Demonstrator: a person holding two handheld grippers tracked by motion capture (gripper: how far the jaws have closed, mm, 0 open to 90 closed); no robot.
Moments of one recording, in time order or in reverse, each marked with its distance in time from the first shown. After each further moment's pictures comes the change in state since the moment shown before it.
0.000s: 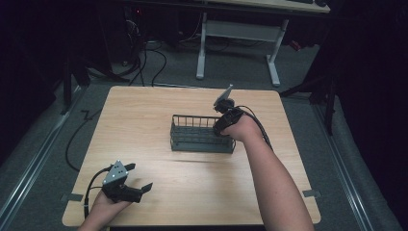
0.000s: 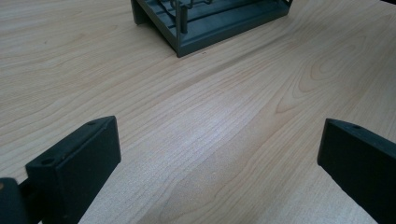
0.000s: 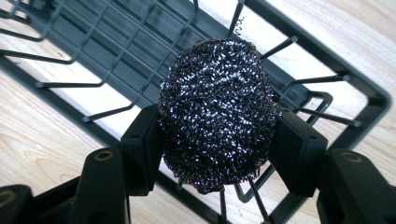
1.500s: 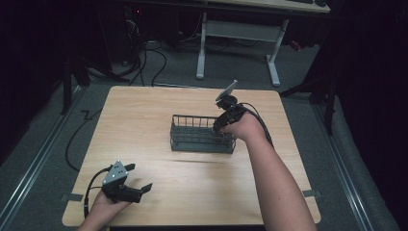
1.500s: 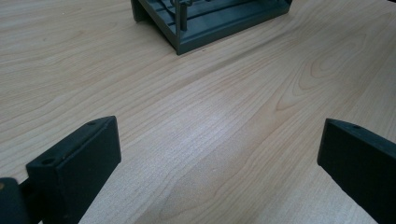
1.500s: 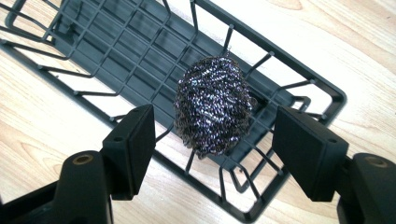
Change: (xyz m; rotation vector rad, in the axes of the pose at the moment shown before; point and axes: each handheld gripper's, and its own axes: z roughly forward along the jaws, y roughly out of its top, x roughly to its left) left arm 0.001 -0.001 -0.001 0.007 0.000 0.001; right arm 0.005 -0.006 -0.028 -0.083 -0.013 0.020
